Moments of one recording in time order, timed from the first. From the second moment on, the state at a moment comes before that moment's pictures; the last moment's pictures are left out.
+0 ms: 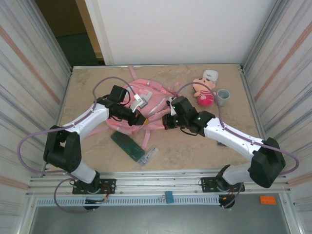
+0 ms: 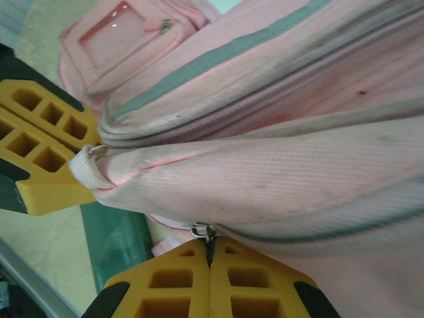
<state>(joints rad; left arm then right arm) -0.39 1.56 1.11 -0.64 0.82 0.33 0.76 1.34 1.01 -0.46 -0.07 0.54</state>
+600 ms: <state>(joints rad) -0.37 1.49 1.06 -0.65 0.71 0.20 0.72 1.32 0.98 -0.56 -0.07 0.55</state>
